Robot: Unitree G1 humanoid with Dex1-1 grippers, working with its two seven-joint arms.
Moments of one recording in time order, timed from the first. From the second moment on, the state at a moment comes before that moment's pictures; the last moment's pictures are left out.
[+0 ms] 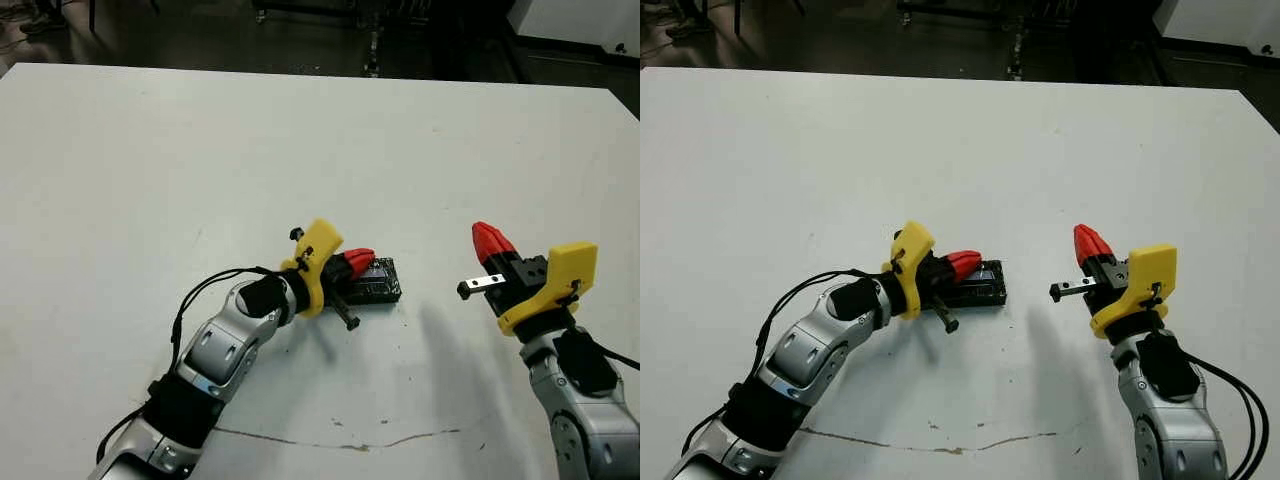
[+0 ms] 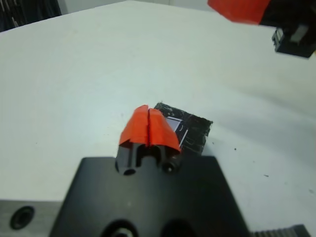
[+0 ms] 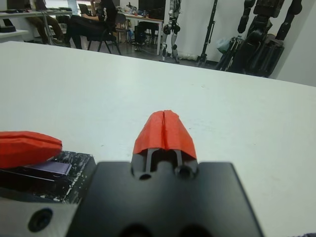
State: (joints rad) left arm -0.35 0.16 -0.41 0.01 -0.13 0.40 -0.49; right arm 0.08 -0.28 -0.10 -0.44 0.25 0.32 0.21
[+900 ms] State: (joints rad) left arm -0.17 0.25 0.03 -0.31 -0.31 0.29 -0.45; right arm 0.08 -0.24 -0.08 -0.45 0.24 0.29 0.19
